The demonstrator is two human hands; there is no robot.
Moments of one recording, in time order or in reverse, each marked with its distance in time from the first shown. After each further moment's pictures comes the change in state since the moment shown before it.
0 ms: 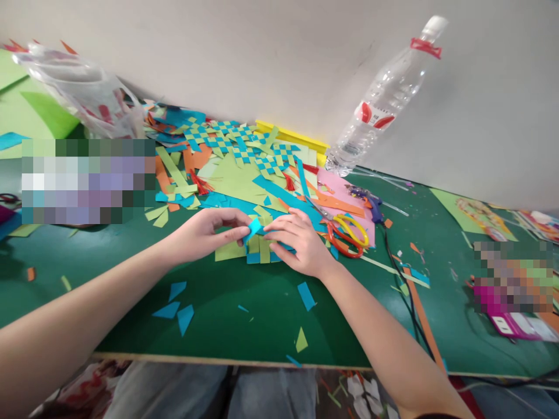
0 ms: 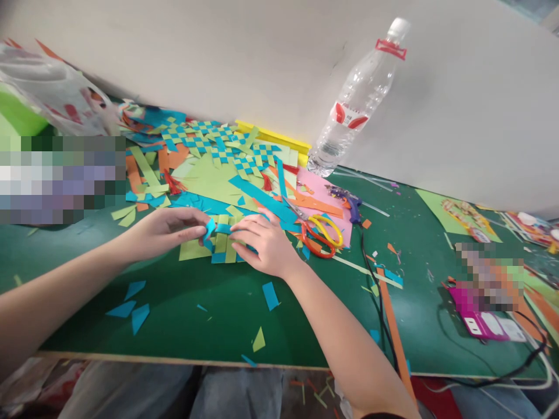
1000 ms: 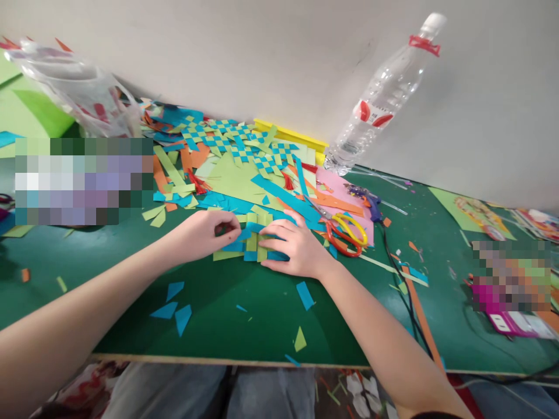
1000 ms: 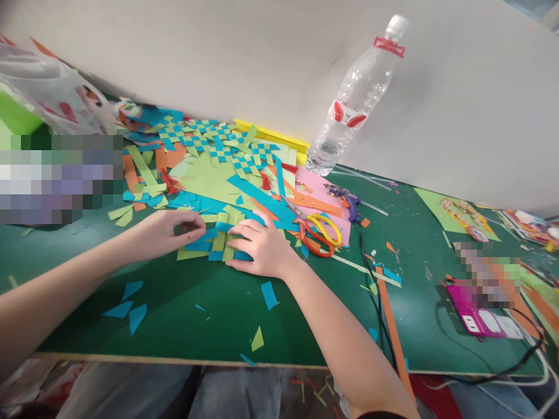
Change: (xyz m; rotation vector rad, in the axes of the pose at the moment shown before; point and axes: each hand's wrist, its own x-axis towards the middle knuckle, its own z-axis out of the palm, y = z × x) left_hand 0.001 -0.011 -0.004 0.469 -0.009 -0.048; right_hand -0.004 0.006 0.006 -0.132 -0.148 -0.119
